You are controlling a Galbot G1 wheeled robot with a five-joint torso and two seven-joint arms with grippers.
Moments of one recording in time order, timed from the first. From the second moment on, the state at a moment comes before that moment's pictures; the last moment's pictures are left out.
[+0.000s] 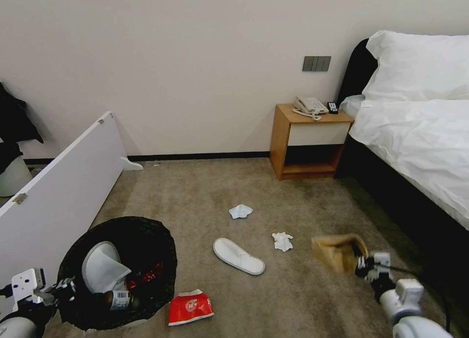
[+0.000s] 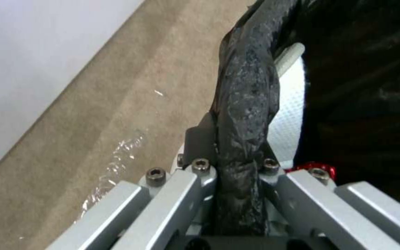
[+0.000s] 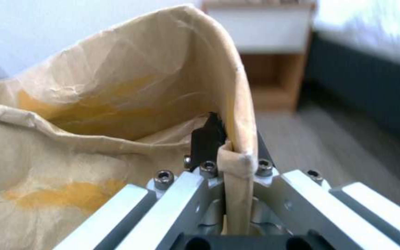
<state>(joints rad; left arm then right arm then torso) 1.76 -1.19 -1.08 -2.43 -1.13 0.74 -0.49 -1.41 1.20 0.76 1.90 0.41 -0.13 -0.14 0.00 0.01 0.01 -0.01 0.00</state>
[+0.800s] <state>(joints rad) 1.72 -1.13 -0.99 -2.41 -1.12 0.74 -0.49 -0.89 0.90 0.19 2.06 0.63 0.06 -0.29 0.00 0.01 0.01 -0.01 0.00</state>
